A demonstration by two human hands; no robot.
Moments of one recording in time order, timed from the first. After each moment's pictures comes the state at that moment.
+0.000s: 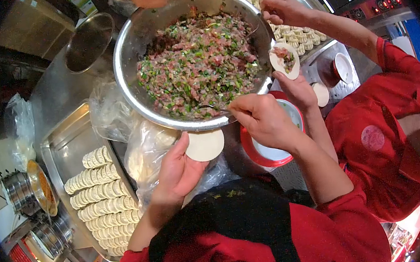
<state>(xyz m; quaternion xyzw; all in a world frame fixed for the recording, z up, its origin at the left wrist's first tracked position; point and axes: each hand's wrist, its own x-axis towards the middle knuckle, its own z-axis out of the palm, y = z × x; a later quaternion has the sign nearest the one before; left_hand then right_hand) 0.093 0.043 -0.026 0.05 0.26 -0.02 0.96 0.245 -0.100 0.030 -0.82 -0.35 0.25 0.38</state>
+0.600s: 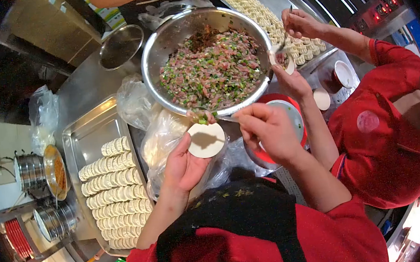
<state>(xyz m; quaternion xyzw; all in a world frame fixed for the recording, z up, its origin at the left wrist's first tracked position) 0.060 0.031 -0.009 0.05 0.21 0.03 0.98 0.187 -0.124 0.066 -0.65 -0.08 0.39 0.65</state>
